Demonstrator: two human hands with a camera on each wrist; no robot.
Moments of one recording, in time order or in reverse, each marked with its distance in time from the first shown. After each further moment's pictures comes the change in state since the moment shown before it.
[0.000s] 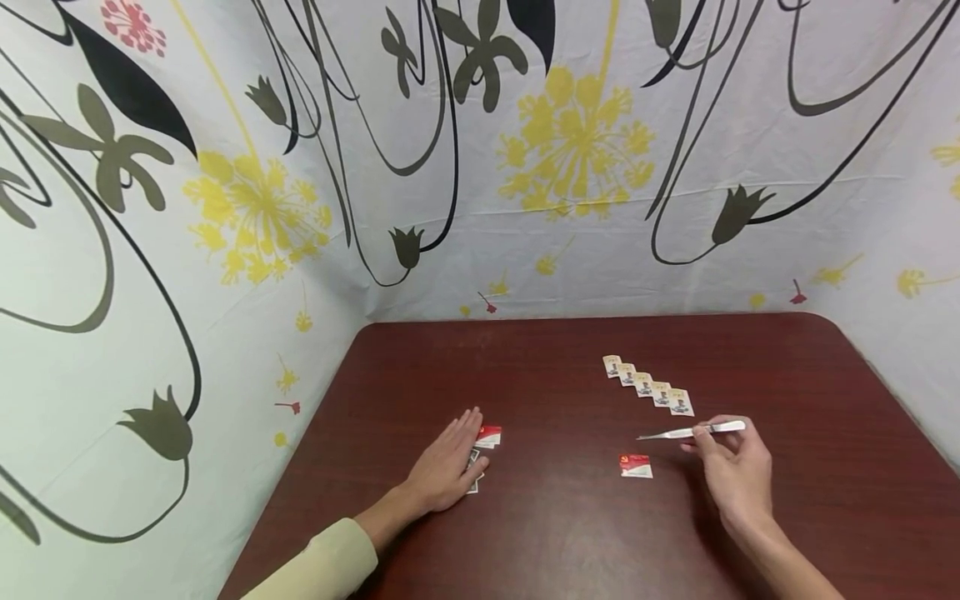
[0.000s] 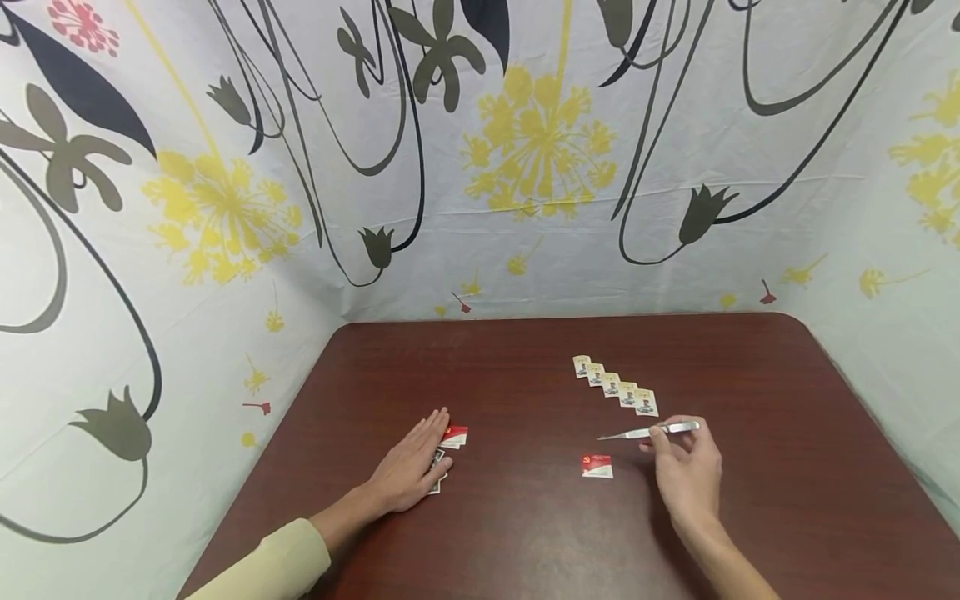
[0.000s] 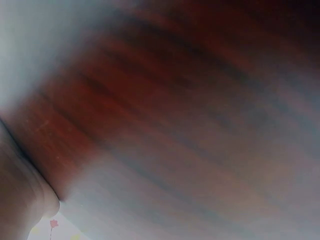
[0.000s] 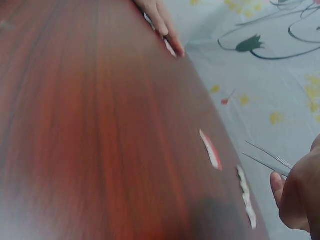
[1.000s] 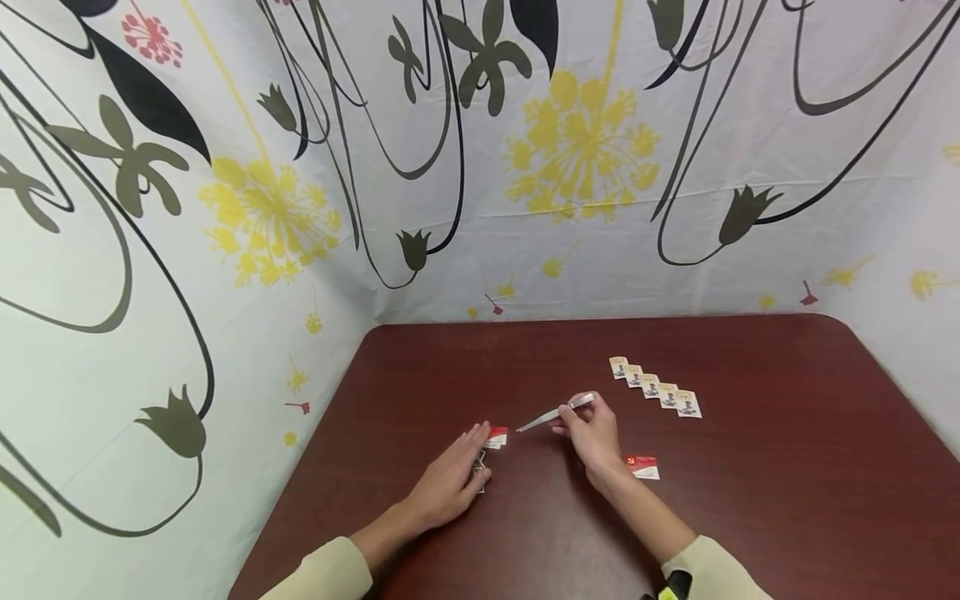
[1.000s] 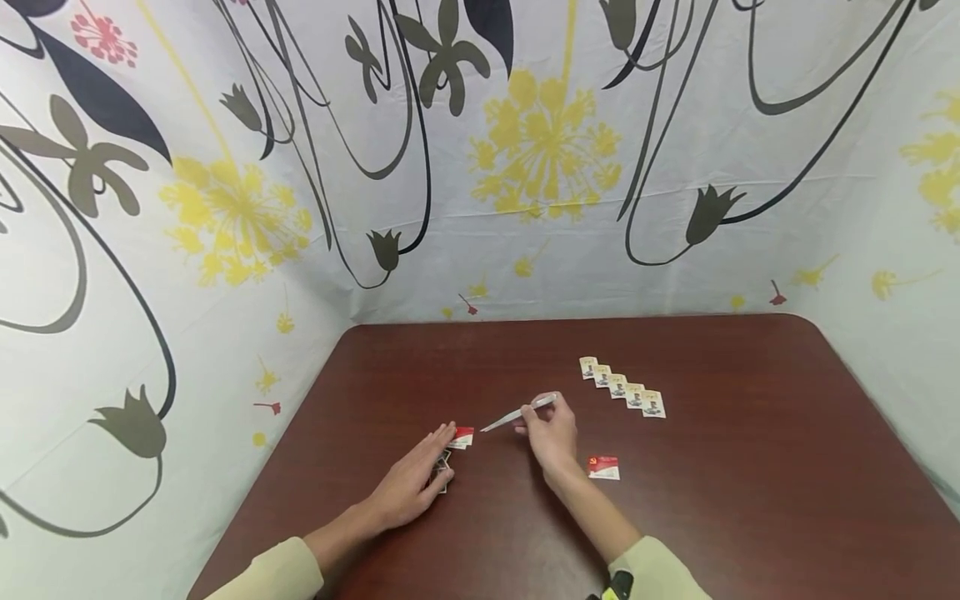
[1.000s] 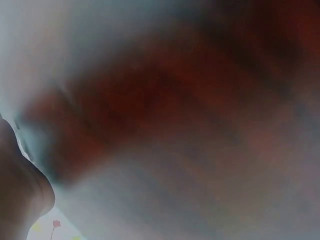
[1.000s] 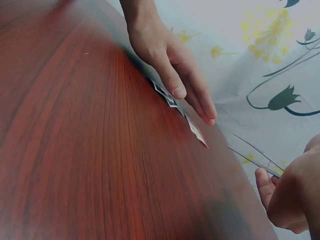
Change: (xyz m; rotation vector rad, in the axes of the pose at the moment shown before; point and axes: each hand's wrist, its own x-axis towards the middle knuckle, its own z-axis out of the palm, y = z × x) left_hand -0.021 0.017 -0.008 -0.175 0.177 0.084; right_hand -0.023 0.025 0.155 0.101 -0.300 0.167
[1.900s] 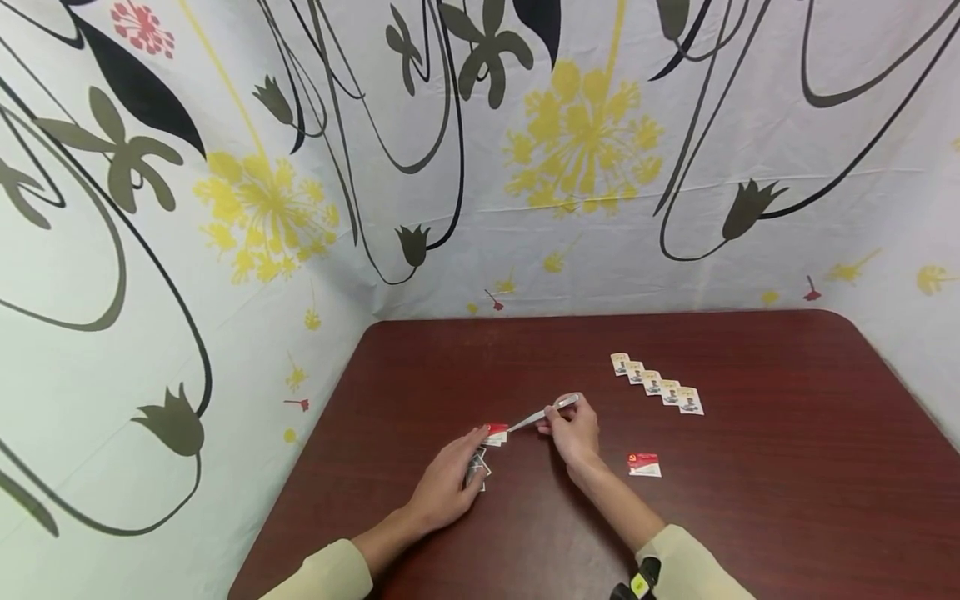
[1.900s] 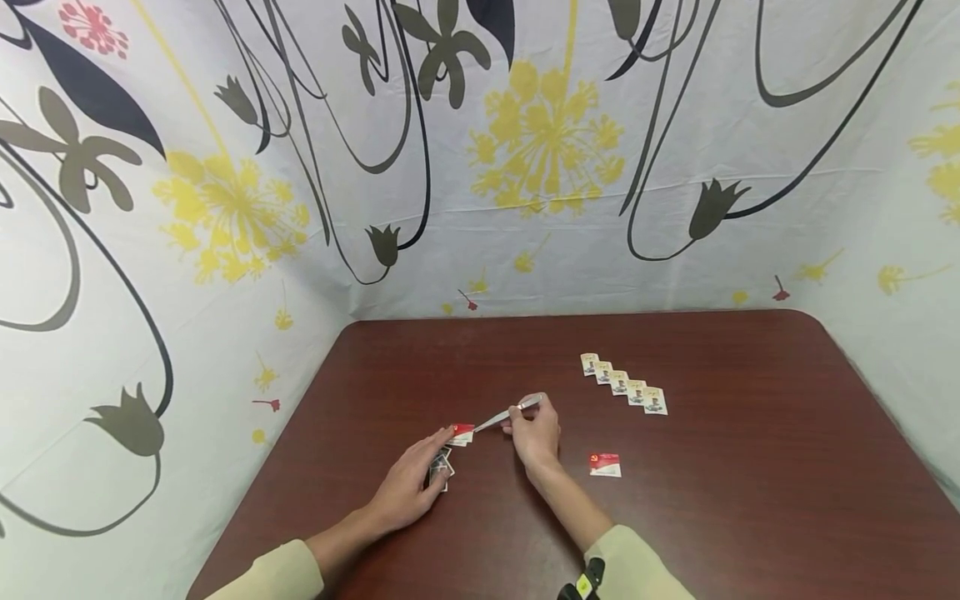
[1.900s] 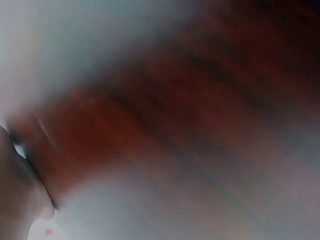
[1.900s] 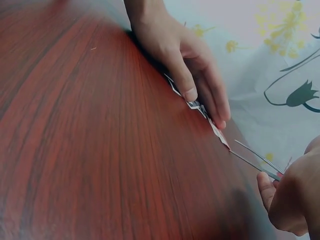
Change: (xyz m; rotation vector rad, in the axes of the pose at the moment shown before) left_hand -0.008 -0.001 0.009 -0.058 0.118 -0.034; right_hand 0.009 0.023 0.022 -0.138 0.043 0.026
